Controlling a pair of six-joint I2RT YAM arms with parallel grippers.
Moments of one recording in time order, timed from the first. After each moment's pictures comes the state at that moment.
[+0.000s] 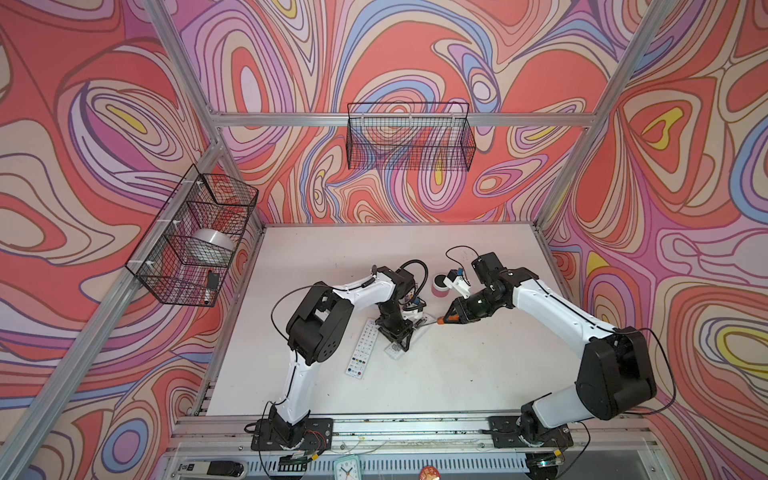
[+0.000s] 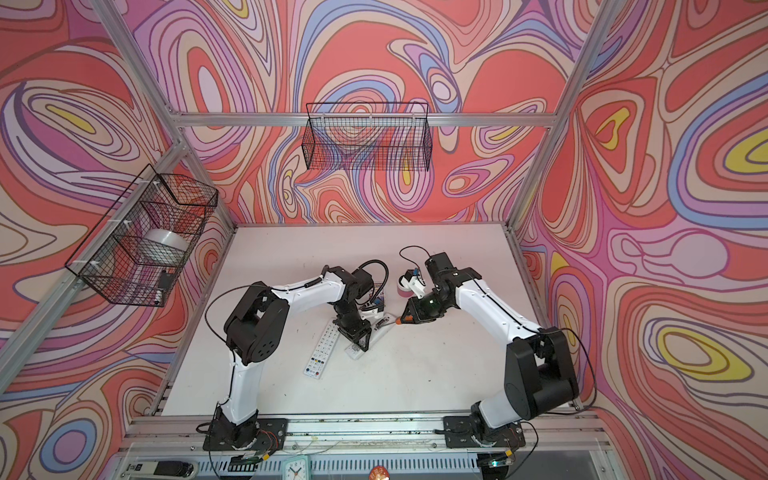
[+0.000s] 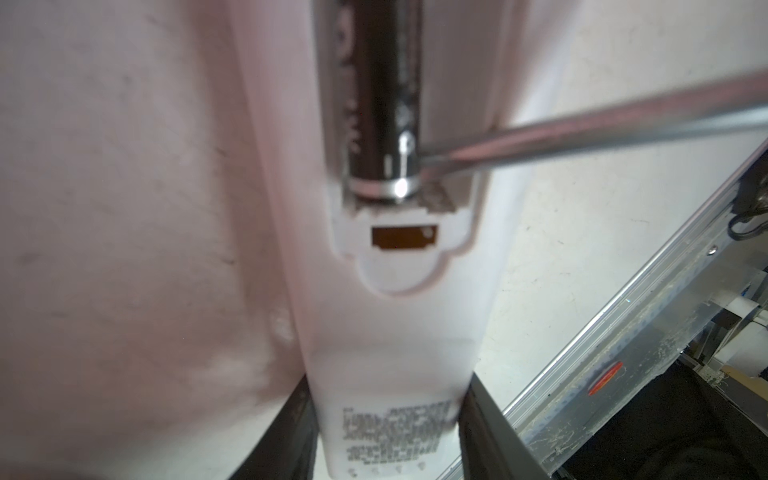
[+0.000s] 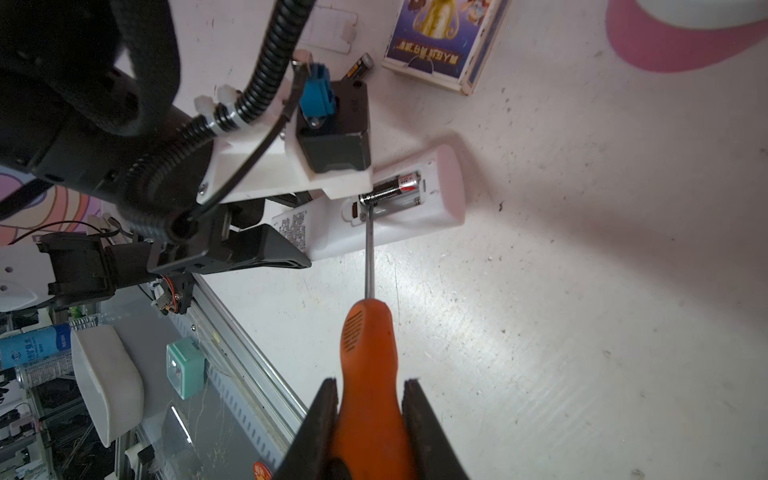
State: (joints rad) left arm -0.68 2.10 1.52 -1.11 0.42 0.11; right arm 0.32 1.51 1.13 -0.91 -0.57 0.01
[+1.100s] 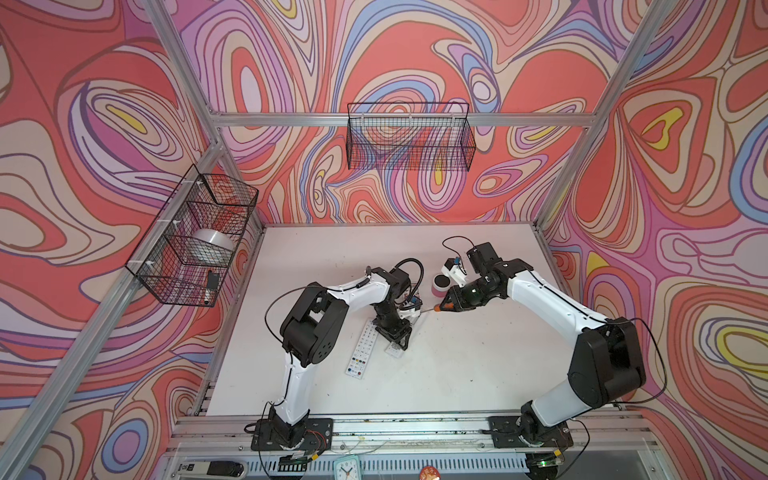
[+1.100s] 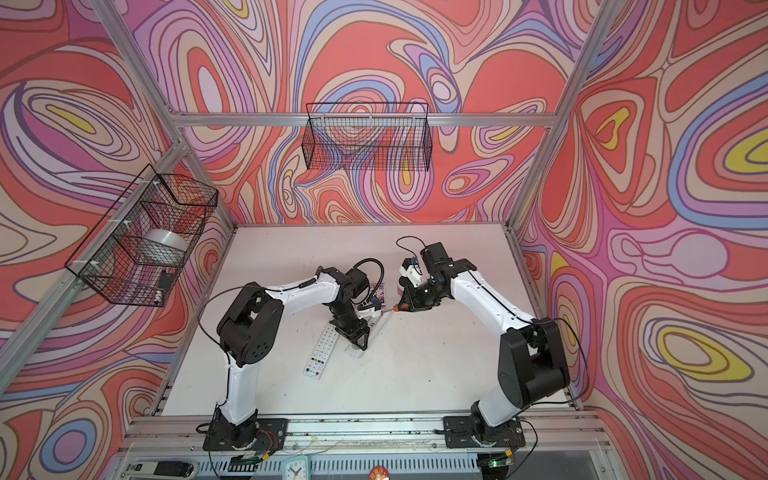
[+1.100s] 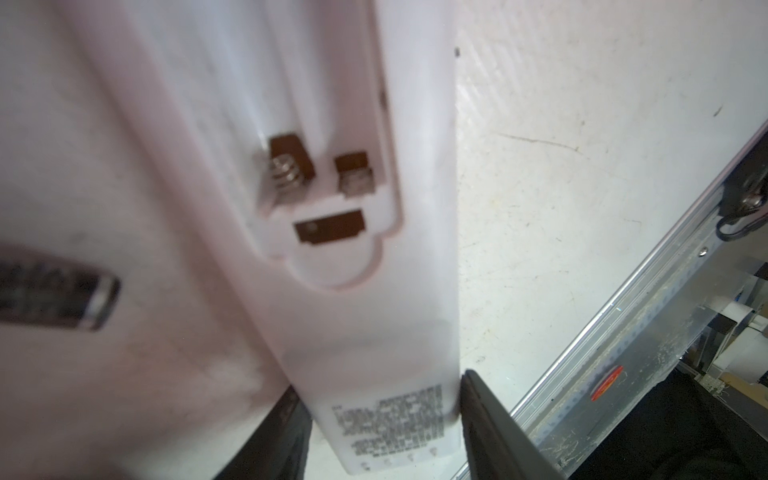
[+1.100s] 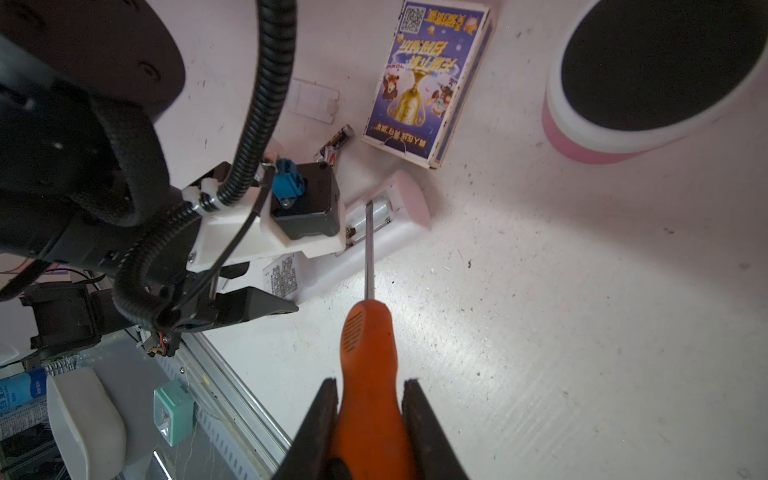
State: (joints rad) left arm -0.67 2.06 1.45 -1.05 0.44 0.12; right arm 0.33 1.57 1.22 -0.86 -0.52 0.07
